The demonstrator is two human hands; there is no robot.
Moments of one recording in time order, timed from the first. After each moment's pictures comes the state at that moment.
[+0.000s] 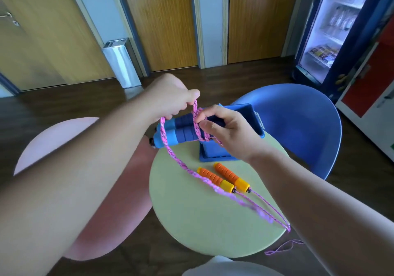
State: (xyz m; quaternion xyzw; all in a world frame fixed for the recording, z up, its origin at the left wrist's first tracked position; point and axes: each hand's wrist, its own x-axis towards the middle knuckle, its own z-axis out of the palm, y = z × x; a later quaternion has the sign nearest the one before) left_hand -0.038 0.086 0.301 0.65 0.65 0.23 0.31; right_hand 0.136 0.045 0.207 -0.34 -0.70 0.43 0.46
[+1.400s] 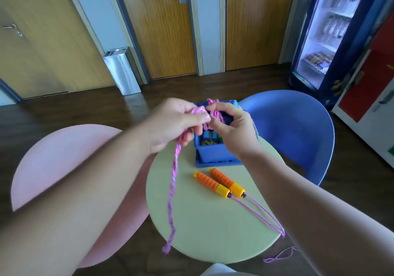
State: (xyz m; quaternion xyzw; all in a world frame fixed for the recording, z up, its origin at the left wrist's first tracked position) left_hand -0.020 0.044 0.284 0.64 0.50 0.29 0.50; right_hand 0.150 0.064 0.190 -0.40 -0.58 0.39 0.59
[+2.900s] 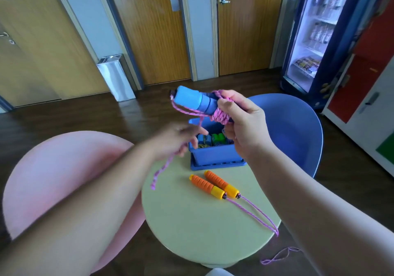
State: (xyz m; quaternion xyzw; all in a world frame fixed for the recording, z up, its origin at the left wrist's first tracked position) left_hand -0.025 0.070 0.225 0.68 0.52 0.21 0.47; right_hand 0.174 0.032 0.238 -0.35 -0.40 0.53 0.66
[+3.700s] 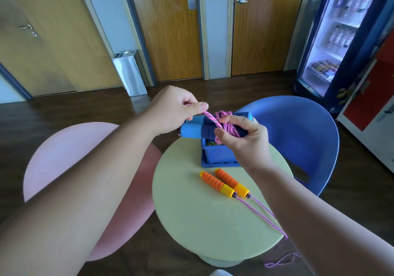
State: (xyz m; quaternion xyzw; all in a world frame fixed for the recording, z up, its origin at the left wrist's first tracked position) left_hand -0.046 0.047 0.304 0.76 0.56 0.26 0.22; right_hand 0.143 0.013 0.200 -0.41 -0.54 0.40 0.62
